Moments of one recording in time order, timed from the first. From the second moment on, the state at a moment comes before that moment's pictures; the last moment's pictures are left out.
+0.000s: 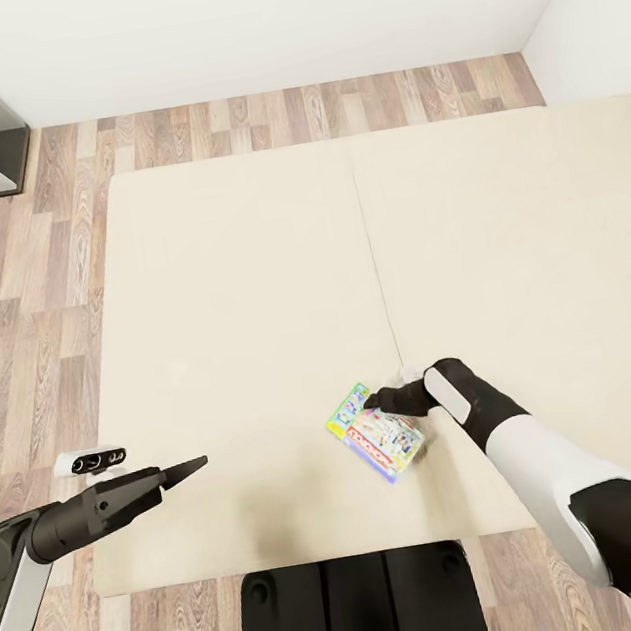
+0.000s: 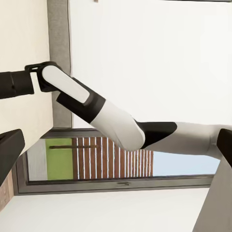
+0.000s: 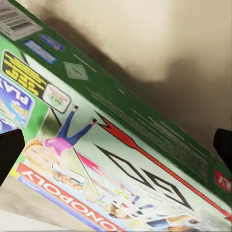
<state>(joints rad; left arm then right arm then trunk) -0.40 0.34 0.19 -1.45 0.55 1.01 -1.57 -1.05 0.02 0.17 -0.53 -0.53 0.82 0.03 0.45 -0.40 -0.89</state>
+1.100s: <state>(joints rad) -0.40 0.34 0.19 -1.45 0.55 1.01 -1.57 -1.04 0.09 0.20 -0.47 -0.56 0.74 0.27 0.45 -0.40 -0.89</state>
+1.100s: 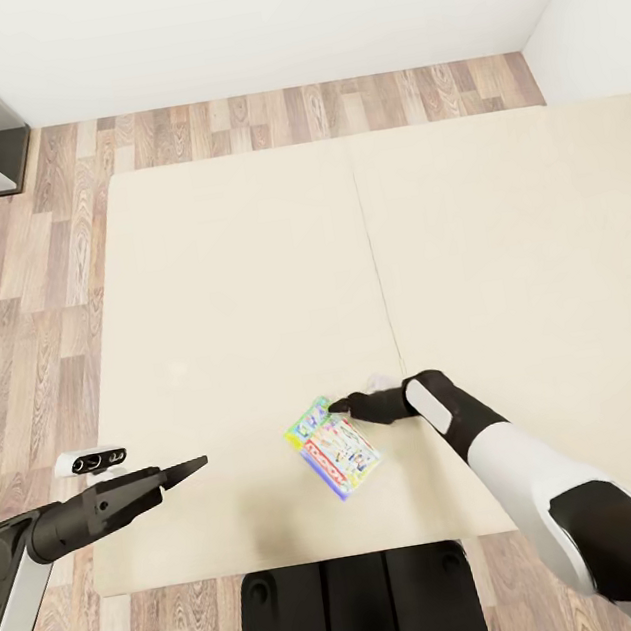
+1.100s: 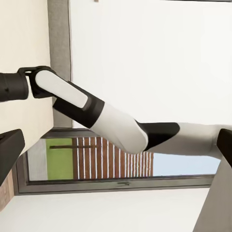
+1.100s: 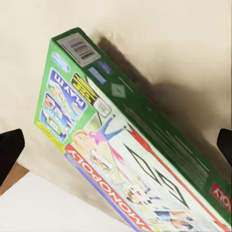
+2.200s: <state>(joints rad) -0.40 0.34 0.19 -1.45 0.55 1.01 -1.57 -0.97 0.09 0.20 -0.45 -0.55 0.76 0.27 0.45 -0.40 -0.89</state>
